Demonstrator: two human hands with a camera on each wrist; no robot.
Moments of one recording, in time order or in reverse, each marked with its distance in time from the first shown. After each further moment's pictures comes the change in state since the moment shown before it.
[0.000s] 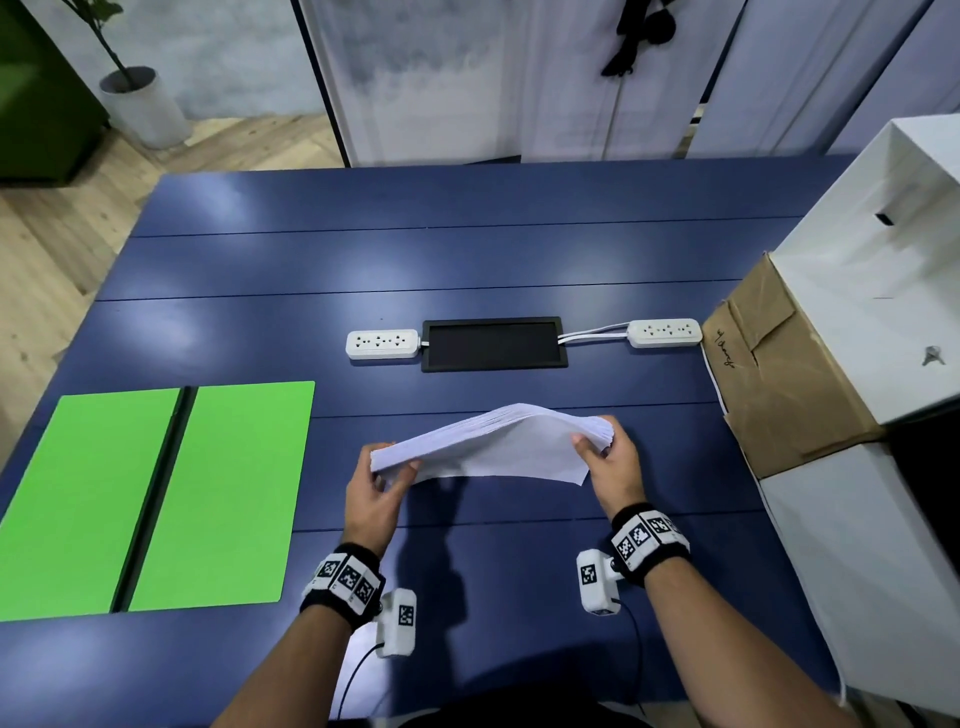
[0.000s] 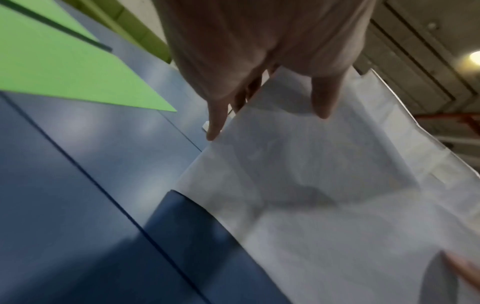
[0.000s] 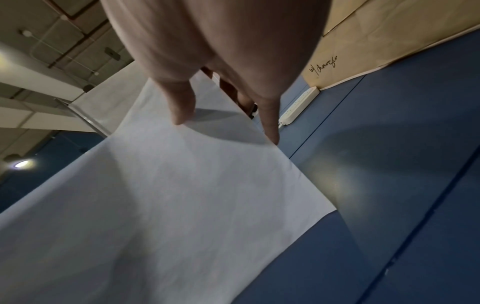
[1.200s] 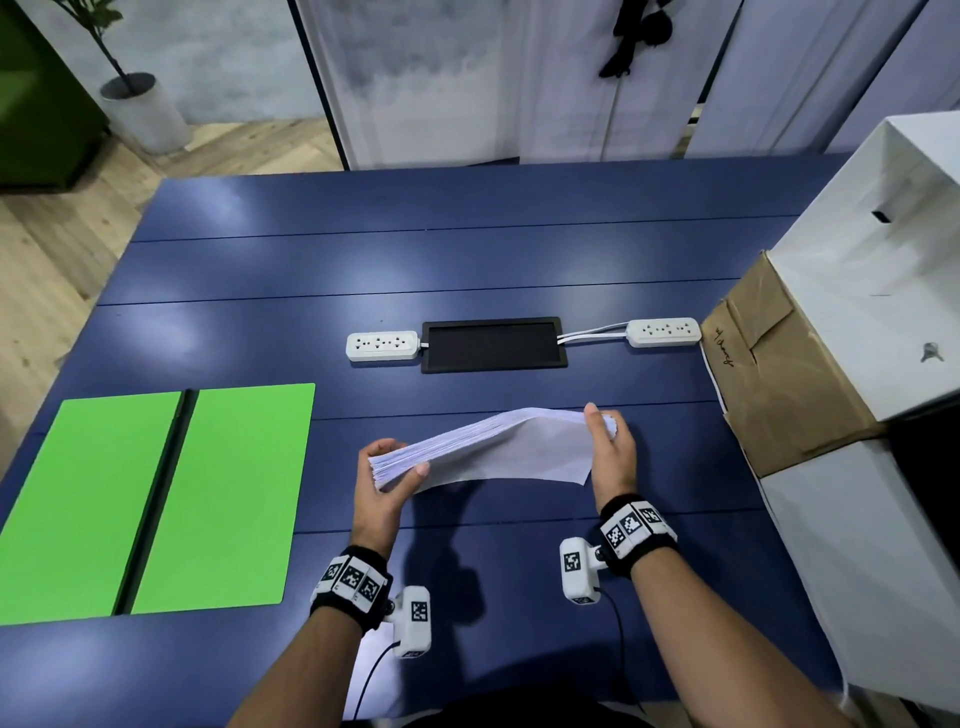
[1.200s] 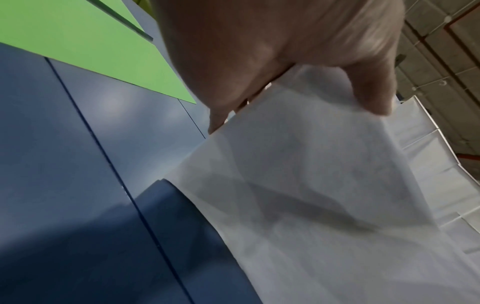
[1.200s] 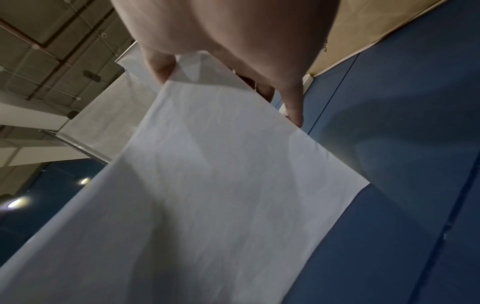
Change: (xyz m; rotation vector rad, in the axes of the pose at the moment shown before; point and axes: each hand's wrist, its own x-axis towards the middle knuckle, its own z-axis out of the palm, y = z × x) left_hand -0.005 0.004 0.011 -0.181 -0.002 -0.040; right_hand 0.008 -0.008 0.018 0.241 0.205 0.144
